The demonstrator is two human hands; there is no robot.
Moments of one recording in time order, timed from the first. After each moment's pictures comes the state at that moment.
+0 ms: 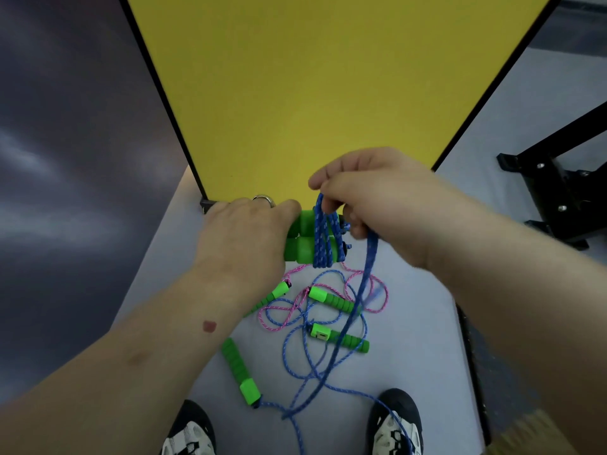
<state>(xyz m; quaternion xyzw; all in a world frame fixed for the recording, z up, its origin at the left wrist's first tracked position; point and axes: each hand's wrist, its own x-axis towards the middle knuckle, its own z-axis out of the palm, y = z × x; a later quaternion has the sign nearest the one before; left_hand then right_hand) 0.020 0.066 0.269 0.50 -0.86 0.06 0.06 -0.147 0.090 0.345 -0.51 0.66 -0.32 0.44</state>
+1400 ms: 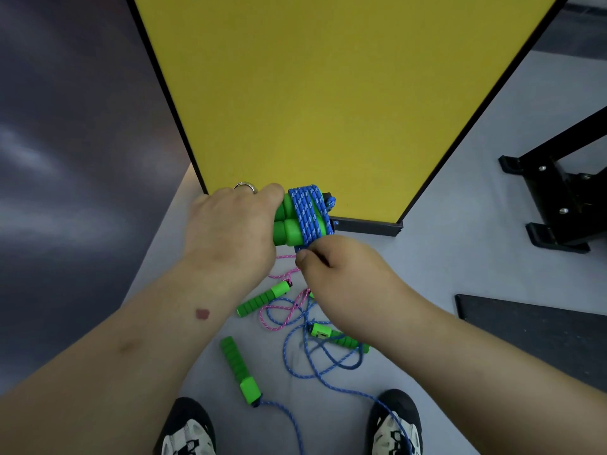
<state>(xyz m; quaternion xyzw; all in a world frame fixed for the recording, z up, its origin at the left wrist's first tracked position) 0.030 0.059 0.270 0.55 -0.83 0.05 0.10 -0.113 0.138 0.293 -0.60 0.71 -0.16 0.34</state>
